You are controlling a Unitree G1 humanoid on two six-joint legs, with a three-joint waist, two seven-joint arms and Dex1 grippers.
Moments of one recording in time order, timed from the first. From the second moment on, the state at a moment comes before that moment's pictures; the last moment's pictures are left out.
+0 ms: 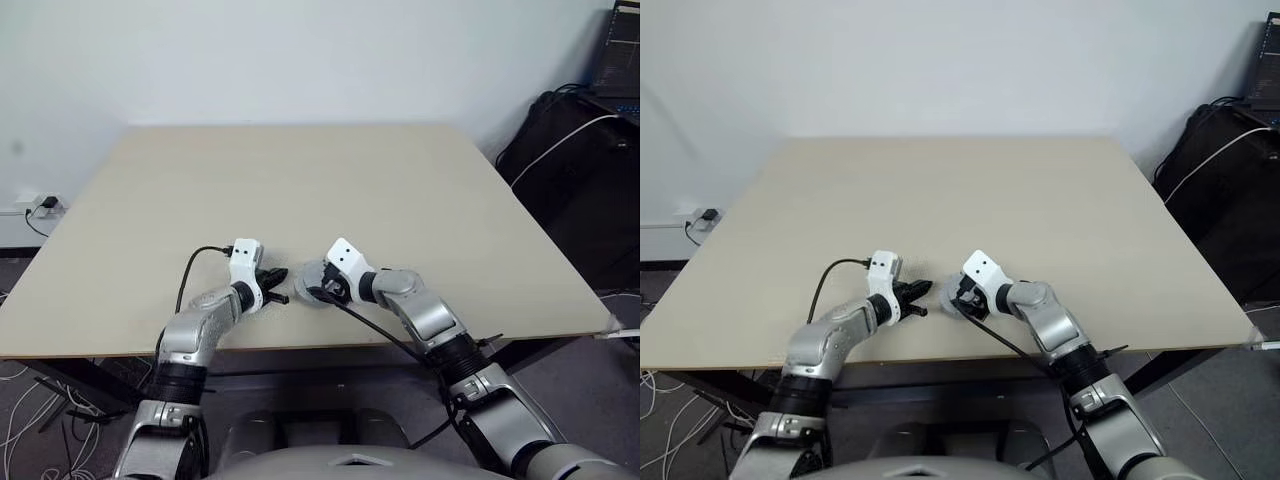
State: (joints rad) left arm -0.27 0.17 -0.02 0.14 -0.33 0.70 -0.46; right arm -0.41 -0.26 0.37 0.22 -0.01 0.50 0.65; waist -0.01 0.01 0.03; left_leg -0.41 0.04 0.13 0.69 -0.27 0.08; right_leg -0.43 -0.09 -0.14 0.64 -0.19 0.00
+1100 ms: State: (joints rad) left arm -0.45 0.14 -0.15 0.31 -0.22 0.75 -0.52; right arm -0.39 -0.28 0.36 0.17 -0.01 0.54 0.65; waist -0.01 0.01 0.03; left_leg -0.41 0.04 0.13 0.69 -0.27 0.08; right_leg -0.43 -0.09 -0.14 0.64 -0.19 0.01
